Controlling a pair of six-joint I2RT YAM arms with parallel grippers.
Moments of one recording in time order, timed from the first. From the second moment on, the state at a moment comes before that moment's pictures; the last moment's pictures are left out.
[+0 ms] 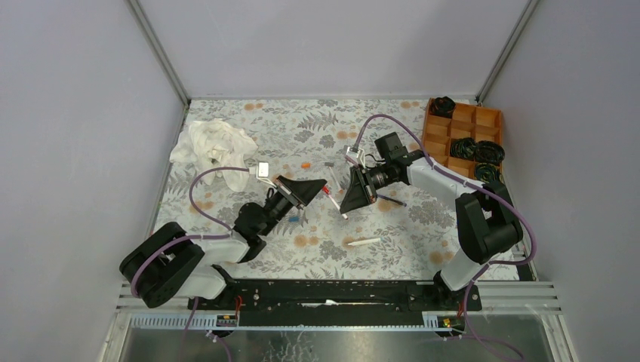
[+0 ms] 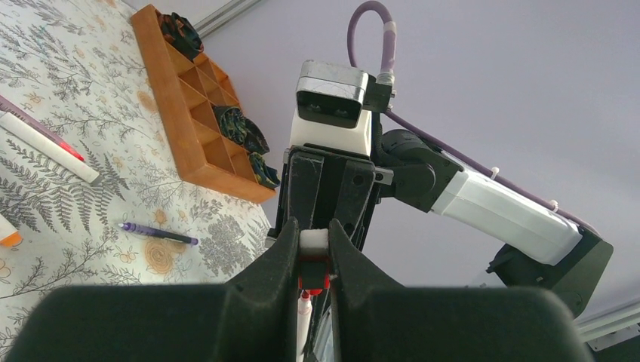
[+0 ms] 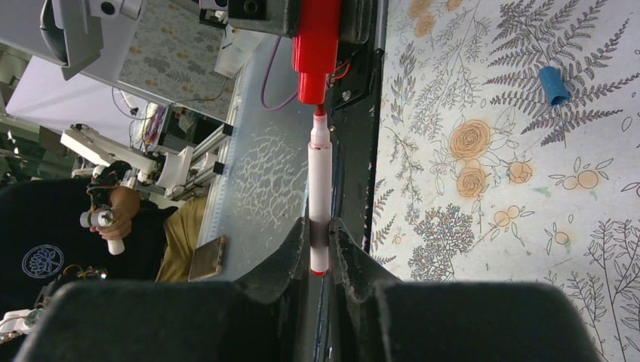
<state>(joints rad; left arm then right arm) -0.73 1.34 0.25 1.35 -0.01 -1.15 0.44 1.66 1.08 -0.52 -1.41 -0.21</state>
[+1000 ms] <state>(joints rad) -0.73 1.32 0.25 1.35 -0.01 -1.12 0.43 1.66 1.08 -0.51 -1.43 -0.21</state>
